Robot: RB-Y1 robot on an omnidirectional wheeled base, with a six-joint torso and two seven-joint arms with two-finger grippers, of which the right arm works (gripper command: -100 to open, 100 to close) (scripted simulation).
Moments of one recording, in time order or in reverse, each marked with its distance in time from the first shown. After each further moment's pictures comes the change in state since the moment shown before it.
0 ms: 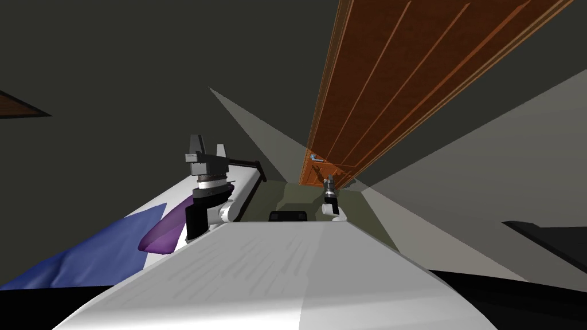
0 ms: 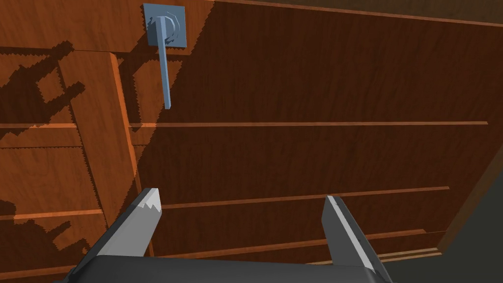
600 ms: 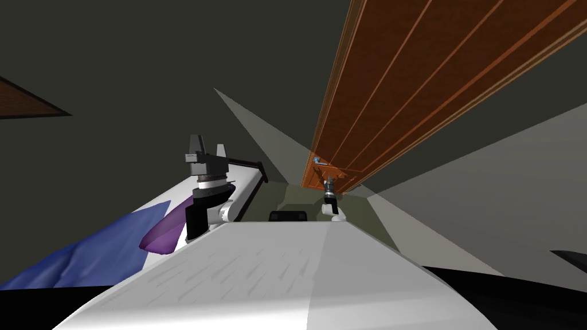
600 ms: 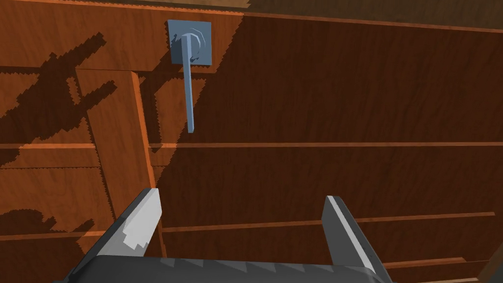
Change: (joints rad) arm -0.061 -0.009 -0.016 0.147 -0.023 -0.023 0.002
